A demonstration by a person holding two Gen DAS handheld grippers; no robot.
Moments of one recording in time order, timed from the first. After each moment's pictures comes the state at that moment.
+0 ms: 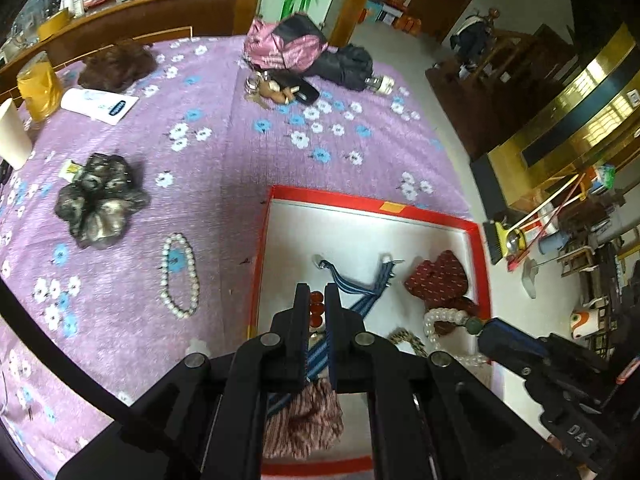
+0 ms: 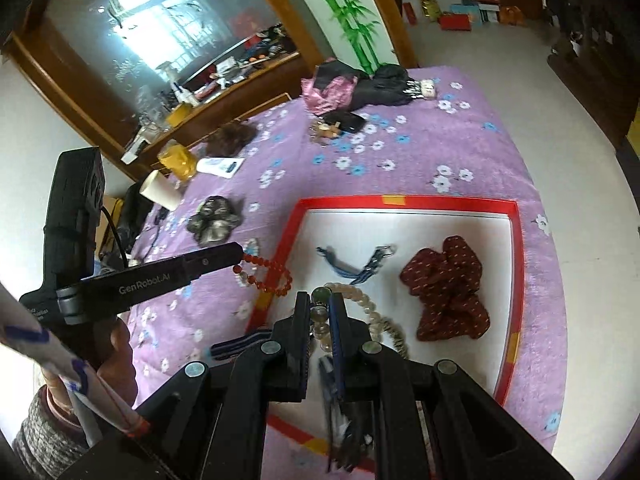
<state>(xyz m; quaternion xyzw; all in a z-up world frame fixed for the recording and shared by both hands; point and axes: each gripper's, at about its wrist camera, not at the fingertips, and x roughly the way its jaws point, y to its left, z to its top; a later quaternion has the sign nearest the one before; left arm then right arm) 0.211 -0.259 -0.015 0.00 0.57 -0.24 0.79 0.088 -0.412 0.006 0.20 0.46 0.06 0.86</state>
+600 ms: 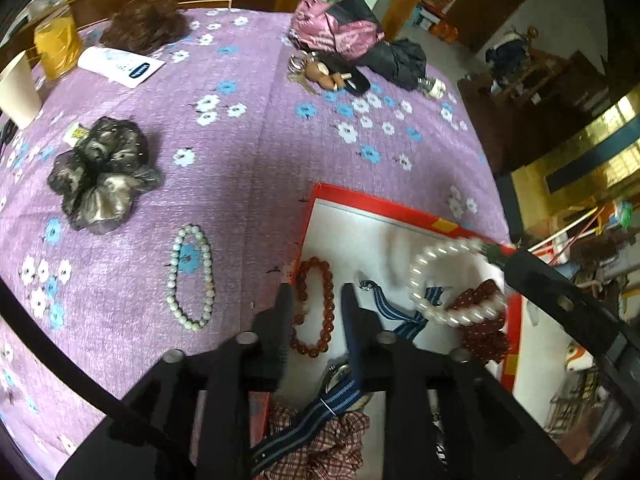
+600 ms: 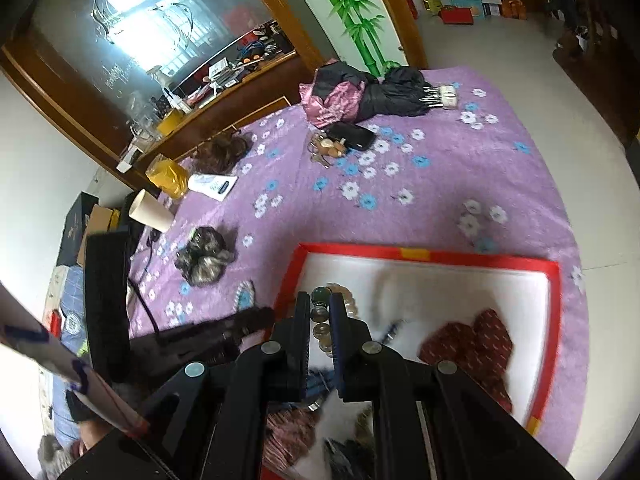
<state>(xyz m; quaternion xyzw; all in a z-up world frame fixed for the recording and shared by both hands) 0.236 -0.241 -0.044 -0.04 0.59 -0.19 0.79 0.166 -0.410 0.001 0.23 0.45 0.07 0.86</state>
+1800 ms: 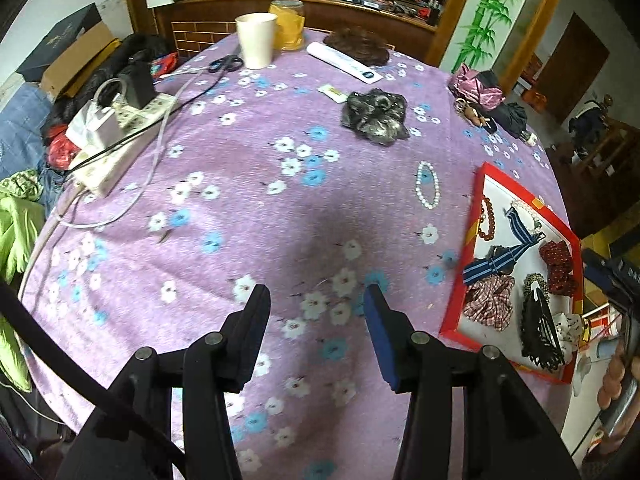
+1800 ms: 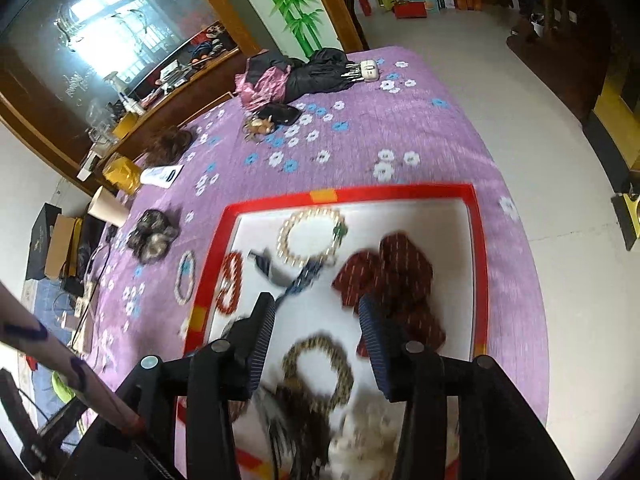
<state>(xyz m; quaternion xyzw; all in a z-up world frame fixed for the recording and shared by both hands) 0.069 -0.045 0.000 -0.06 0.53 0.00 0.85 0.085 -0.433 -0.019 0.22 0.47 -0.01 0.85</state>
